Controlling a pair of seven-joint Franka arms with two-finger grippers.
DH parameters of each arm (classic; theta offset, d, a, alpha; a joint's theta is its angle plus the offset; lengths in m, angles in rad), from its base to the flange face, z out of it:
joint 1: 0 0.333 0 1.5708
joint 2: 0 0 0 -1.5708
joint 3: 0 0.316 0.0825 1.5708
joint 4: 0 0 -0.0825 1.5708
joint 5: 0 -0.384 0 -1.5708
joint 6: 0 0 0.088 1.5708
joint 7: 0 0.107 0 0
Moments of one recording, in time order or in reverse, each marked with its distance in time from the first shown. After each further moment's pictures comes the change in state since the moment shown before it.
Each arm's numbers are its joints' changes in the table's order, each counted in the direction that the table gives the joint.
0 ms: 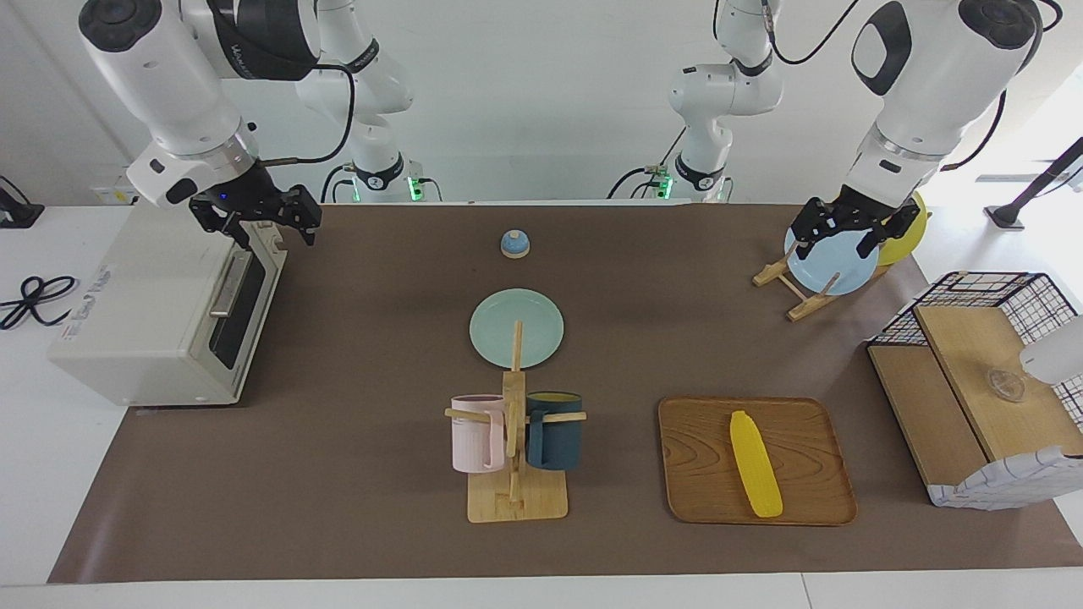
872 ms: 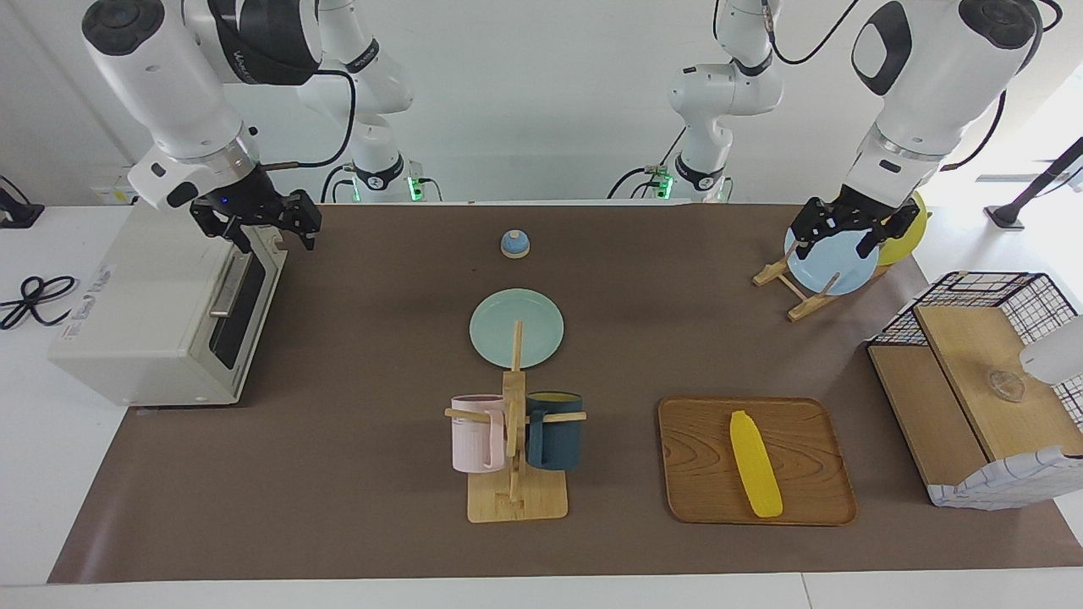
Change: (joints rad) left arm 0.000 0.000 0.000 0.000 0.013 0.000 0.000; right arm -0.004 0.006 0.000 -0.040 0.001 0.059 -0.014
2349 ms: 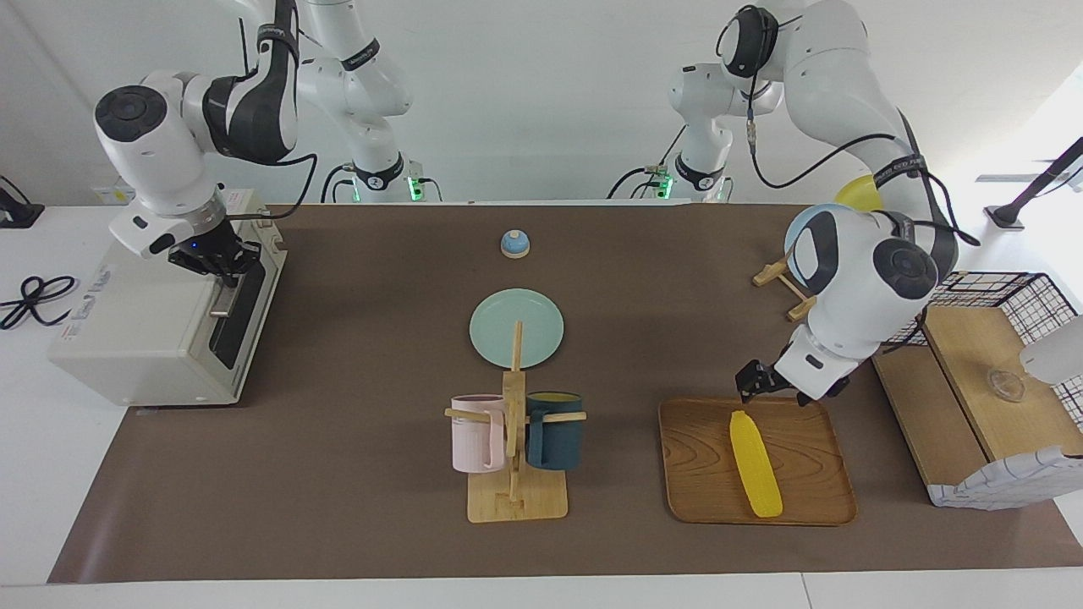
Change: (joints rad) left arm -0.054 -0.609 -0.026 0.355 0.013 0.254 0.015; right arm -0.158 0.065 -0.007 -0.354 0.177 0.299 -0.184
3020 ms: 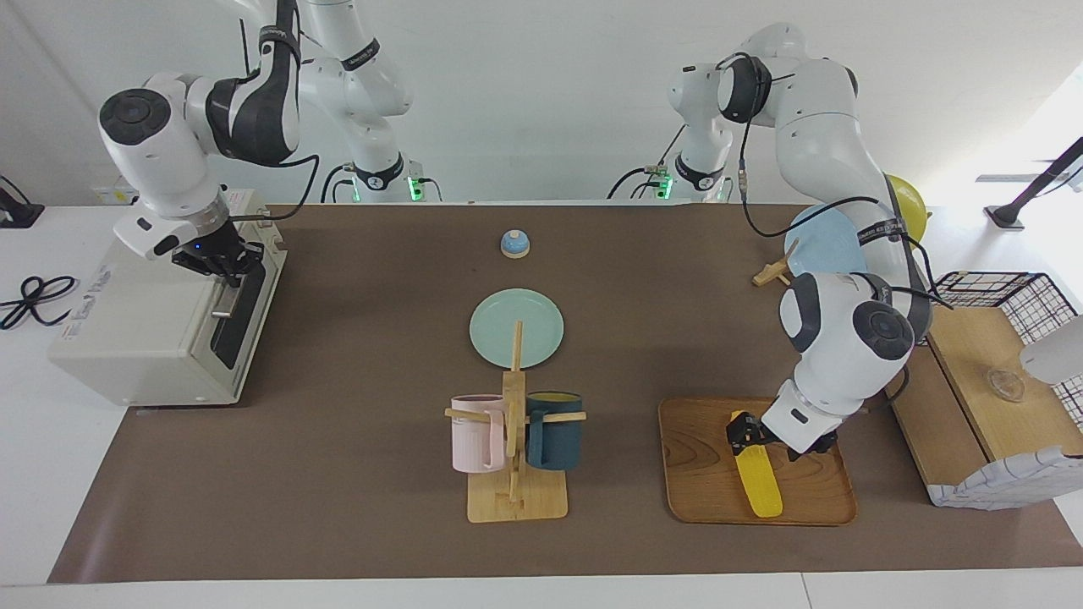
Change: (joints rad) left arm 0.002 -0.170 -0.007 0.113 0.000 0.137 0.059; right arm 0.006 0.000 0.006 -0.007 -0.008 0.000 0.000
